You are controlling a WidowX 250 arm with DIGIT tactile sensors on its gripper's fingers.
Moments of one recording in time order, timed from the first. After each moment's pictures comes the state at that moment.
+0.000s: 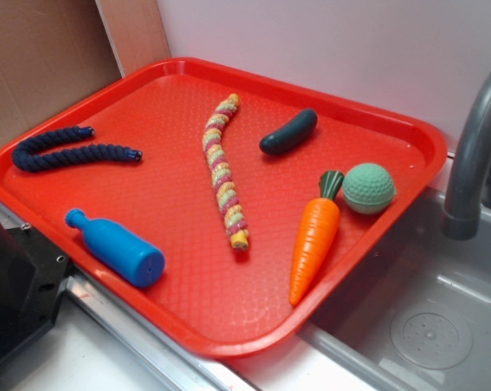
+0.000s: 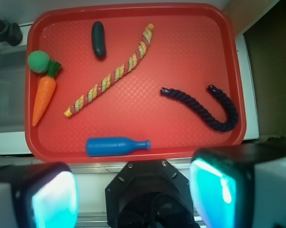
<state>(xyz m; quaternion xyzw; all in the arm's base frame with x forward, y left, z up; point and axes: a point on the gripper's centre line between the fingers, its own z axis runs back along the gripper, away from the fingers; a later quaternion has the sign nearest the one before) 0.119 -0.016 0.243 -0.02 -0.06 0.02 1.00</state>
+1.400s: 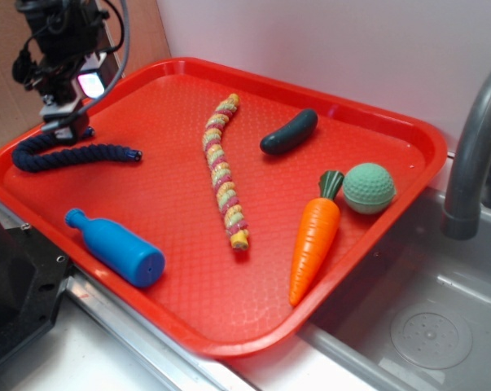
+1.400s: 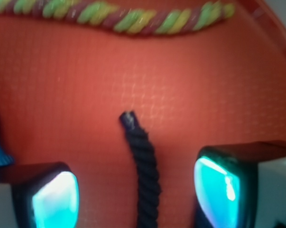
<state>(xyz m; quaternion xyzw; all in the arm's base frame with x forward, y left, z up) 0.183 0.068 0.075 0.01 -0.04 -0.43 0.90</state>
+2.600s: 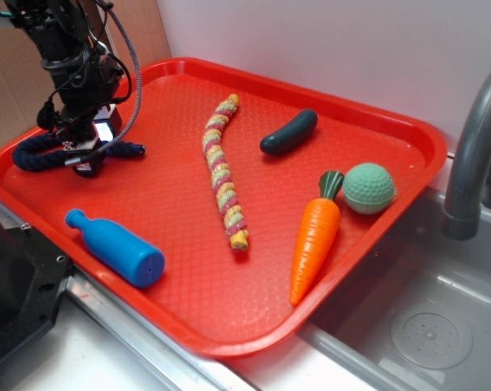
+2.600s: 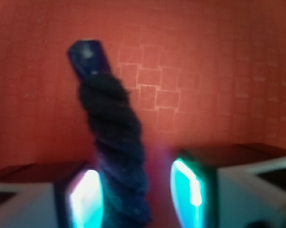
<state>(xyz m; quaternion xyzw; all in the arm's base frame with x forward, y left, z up) 0.193 0.093 0.014 0.00 -0.02 -0.44 0.90</state>
